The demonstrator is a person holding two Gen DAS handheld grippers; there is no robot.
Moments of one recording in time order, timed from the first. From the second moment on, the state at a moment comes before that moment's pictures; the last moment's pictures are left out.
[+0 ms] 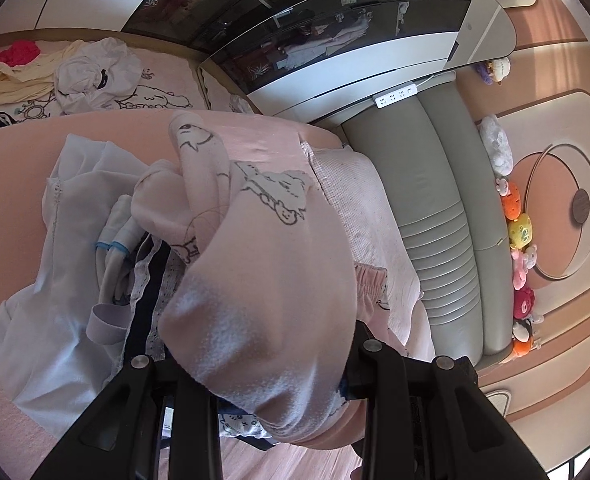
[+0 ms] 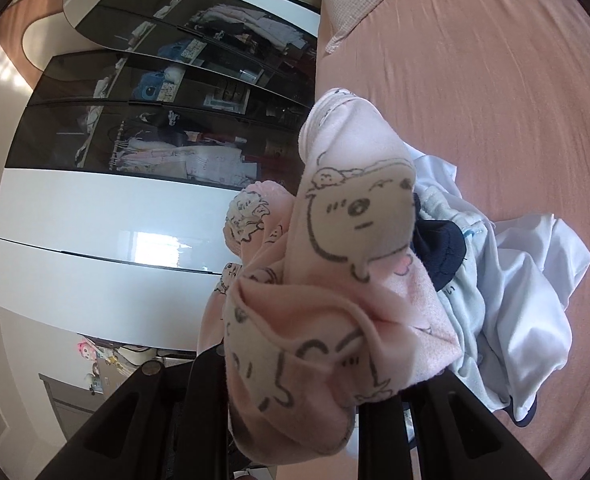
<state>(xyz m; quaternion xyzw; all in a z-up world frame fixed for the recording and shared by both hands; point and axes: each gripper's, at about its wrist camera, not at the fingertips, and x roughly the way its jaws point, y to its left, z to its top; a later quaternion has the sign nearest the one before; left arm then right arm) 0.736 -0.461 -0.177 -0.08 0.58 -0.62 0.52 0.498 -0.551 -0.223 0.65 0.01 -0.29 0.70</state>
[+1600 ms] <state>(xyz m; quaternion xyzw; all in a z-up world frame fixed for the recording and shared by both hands) 0.788 -0.407 -0.209 -0.12 0.67 -0.52 0.52 0.441 -0.536 -0.188 0.62 0.16 -0.40 0.66</state>
